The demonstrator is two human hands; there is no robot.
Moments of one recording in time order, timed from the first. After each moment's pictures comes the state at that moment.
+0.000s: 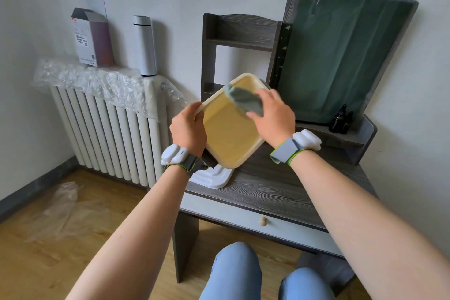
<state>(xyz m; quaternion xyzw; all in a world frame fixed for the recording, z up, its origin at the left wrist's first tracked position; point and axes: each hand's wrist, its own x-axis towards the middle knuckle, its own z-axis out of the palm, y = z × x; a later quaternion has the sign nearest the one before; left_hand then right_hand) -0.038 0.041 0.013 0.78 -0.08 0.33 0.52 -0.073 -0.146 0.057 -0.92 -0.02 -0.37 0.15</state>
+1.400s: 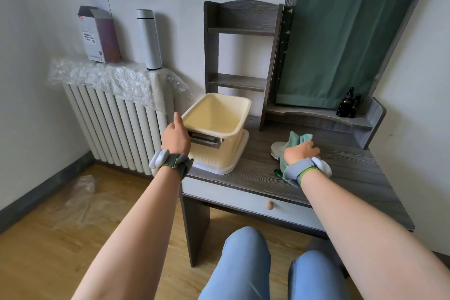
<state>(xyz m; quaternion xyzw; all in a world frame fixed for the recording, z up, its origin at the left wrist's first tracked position) -0.050 0.078 -0.021 0.83 0.09 0.16 0.53 -0.092 -0.192 -0.050 -0.81 0.45 -0.15 0.34</state>
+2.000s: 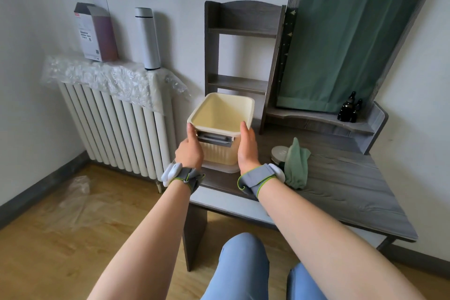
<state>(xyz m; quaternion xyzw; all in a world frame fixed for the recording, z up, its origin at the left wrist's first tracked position) -0.050 0.049 -0.042 0.83 0.09 0.07 0.55 -0.068 -0.074 -0.034 -0.65 0.13 -0.17 0.73</state>
